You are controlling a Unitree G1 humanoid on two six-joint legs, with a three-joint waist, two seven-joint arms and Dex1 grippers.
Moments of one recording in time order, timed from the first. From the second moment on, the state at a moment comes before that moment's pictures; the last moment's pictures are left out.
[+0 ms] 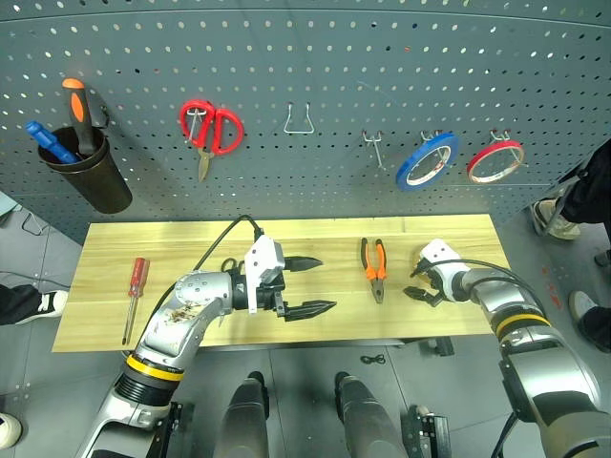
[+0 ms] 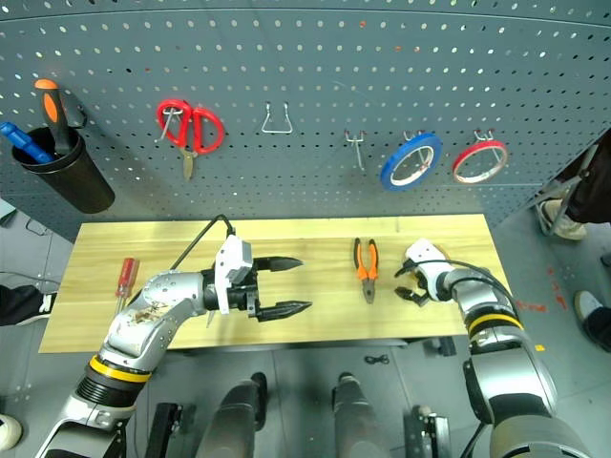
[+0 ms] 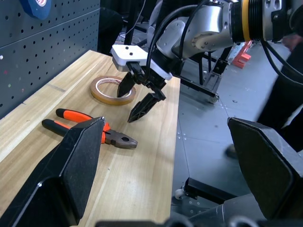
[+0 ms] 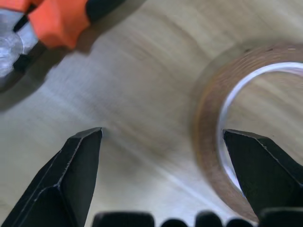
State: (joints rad) left arm -0.38 0.47 -0.19 -0.15 -0.42 0.35 -1.02; right arm -0.82 -0.56 0.16 1.15 -0.13 0.09 0.74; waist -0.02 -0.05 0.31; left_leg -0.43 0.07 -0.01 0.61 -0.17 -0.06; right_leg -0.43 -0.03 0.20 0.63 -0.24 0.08
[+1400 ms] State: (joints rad) left arm -0.51 0.46 0.27 -0.31 -1.17 0.94 -0.59; right arm -0.51 -0.68 0.12 -0.08 -0.44 -0.18 0.48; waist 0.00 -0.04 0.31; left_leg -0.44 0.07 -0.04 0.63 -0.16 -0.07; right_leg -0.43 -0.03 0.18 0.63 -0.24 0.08
